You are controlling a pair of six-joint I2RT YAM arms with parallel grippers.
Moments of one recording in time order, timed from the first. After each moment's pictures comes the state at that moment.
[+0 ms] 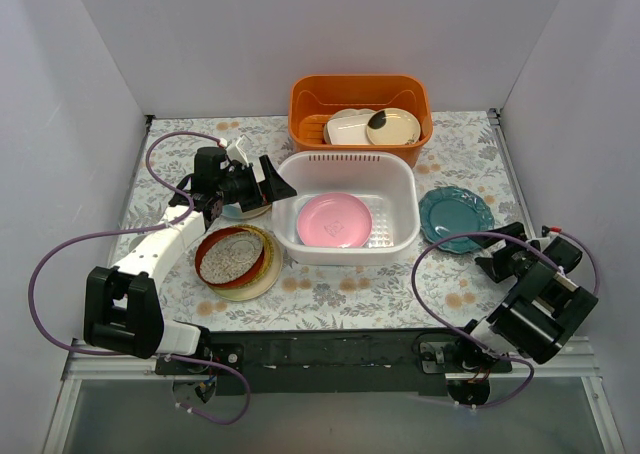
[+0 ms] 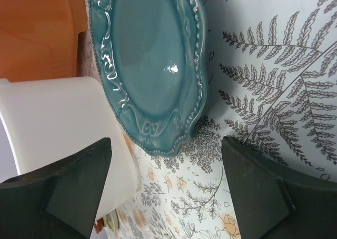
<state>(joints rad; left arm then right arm) -0.23 1.36 0.95 -0.17 0.57 -0.58 -0.76 1.33 0.41 0.00 -0.83 0.50</state>
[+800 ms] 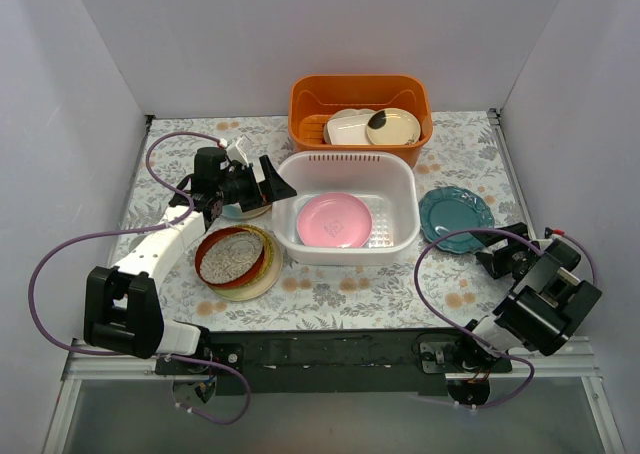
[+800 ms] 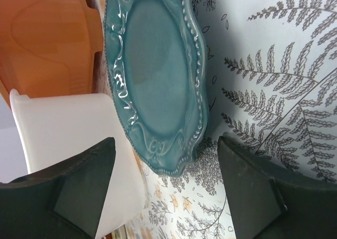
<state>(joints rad) -0.23 1.37 0.95 -0.16 0.57 -0.58 -0.77 1.39 0.35 0.24 -0.85 0.63</state>
